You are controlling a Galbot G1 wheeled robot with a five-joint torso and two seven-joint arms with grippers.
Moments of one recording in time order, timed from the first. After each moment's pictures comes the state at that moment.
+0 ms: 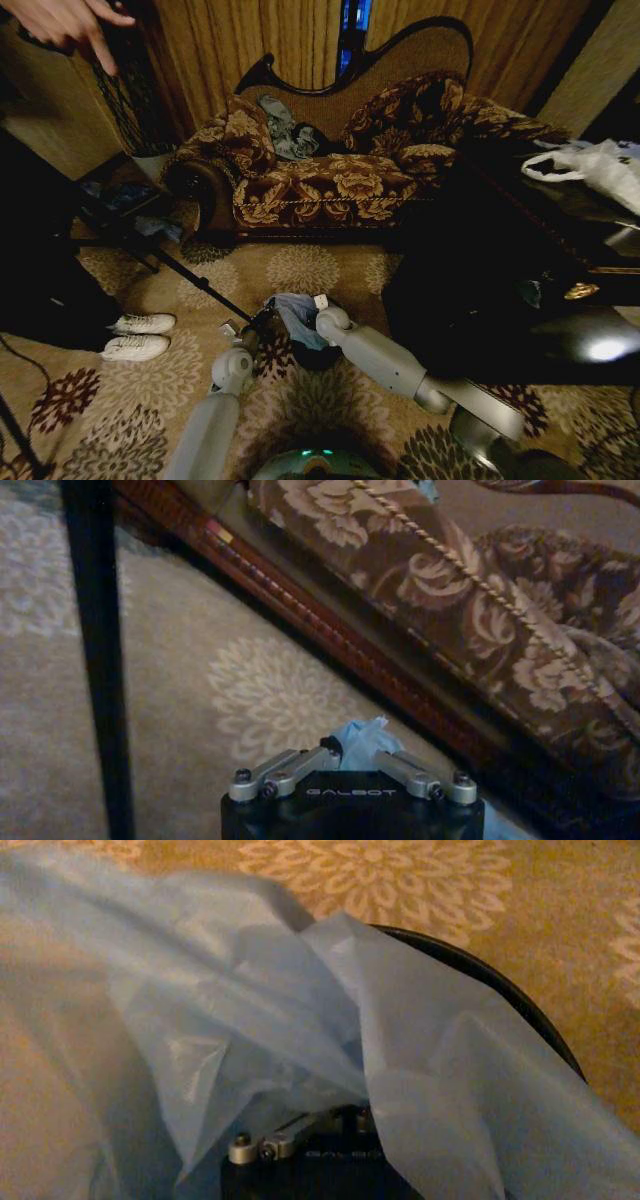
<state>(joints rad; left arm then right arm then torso) 1.16 -1.39 -0.47 -1.66 -0.85 0.25 -0.07 -0.42 1.34 -0.54 1.26 1.20 -0.73 0.68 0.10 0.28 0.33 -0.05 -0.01</state>
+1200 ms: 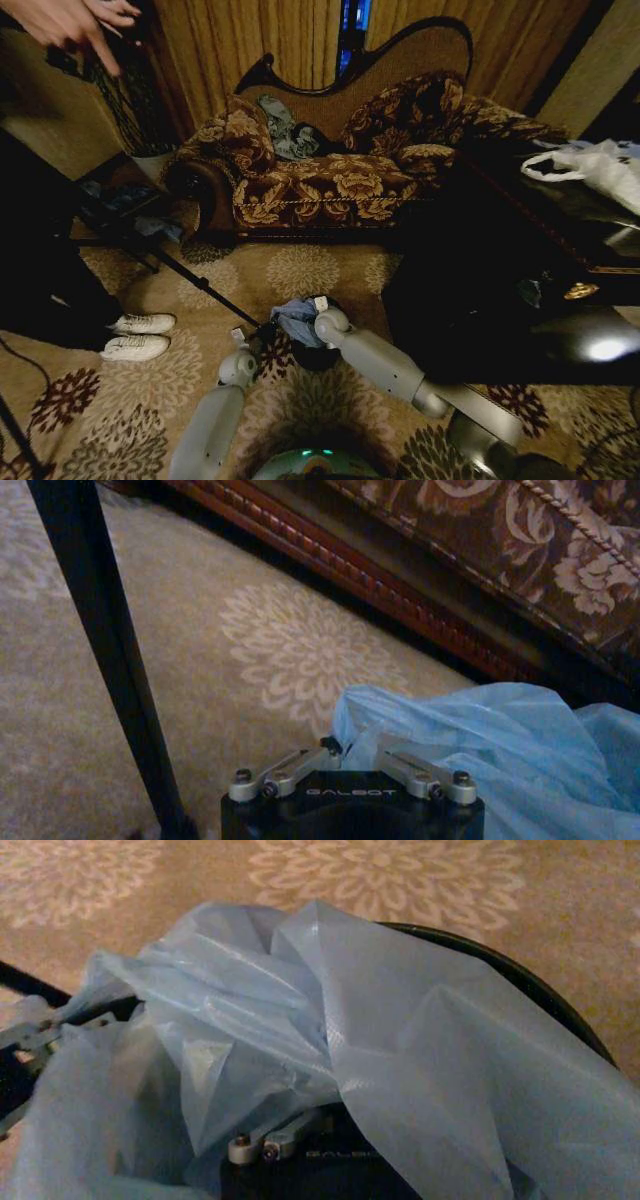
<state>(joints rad) 1.05 -1.36 -0.40 -1.37 -0.71 0.21 0.06 -0.45 1.35 -0.51 1.26 1.16 -0.70 0.63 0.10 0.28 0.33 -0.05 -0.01</state>
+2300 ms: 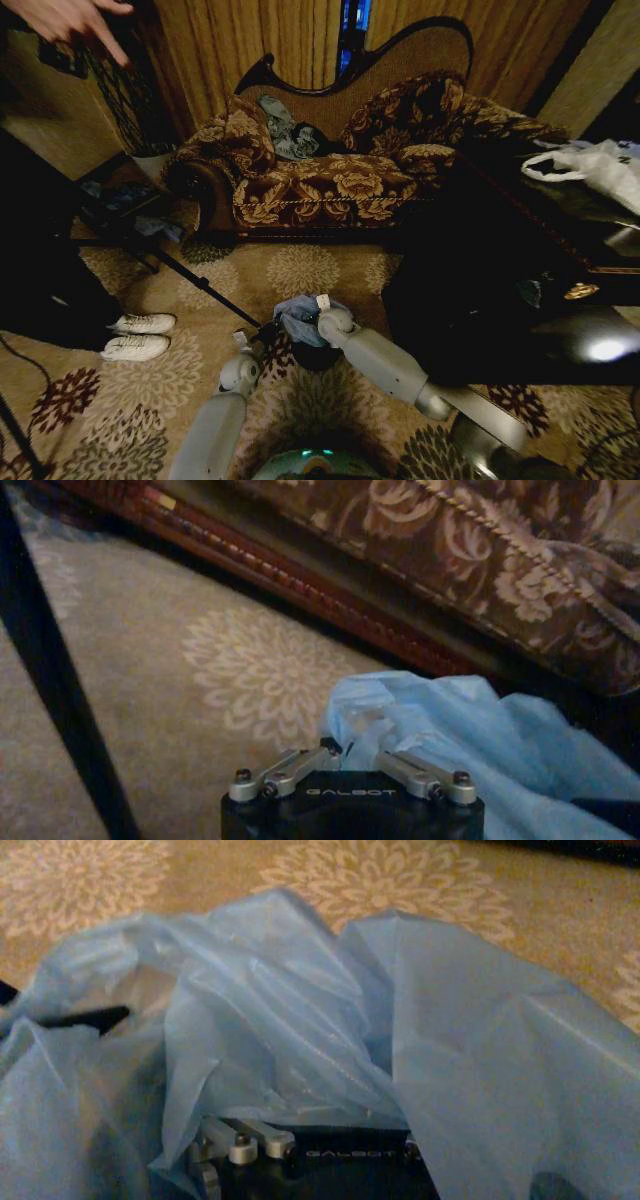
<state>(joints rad) 1.12 -1.39 -0.40 -1.50 -0.64 0.19 0.08 -0.45 1.36 -0.51 1.21 0.98 -0.65 0.53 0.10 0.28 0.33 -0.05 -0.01</state>
